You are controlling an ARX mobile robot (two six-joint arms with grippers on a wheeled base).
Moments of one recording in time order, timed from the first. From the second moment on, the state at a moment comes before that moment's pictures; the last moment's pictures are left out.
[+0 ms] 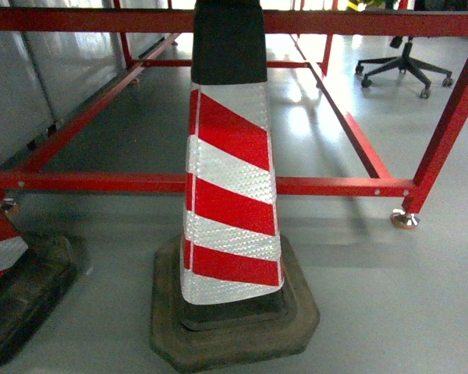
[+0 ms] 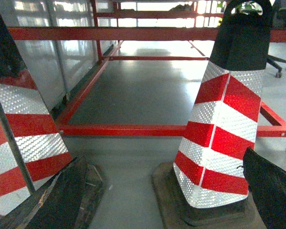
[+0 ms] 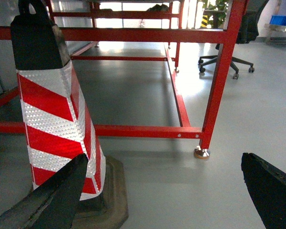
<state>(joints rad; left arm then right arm) 0.00 0.01 0.01 0.00 0.00 -0.01 0.00 0.00 0.01 0.00 0.00 0.00</state>
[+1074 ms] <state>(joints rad) 0.00 0.01 0.01 0.00 0.00 -0.01 0.00 0.00 0.01 0.00 0.00 0.00</state>
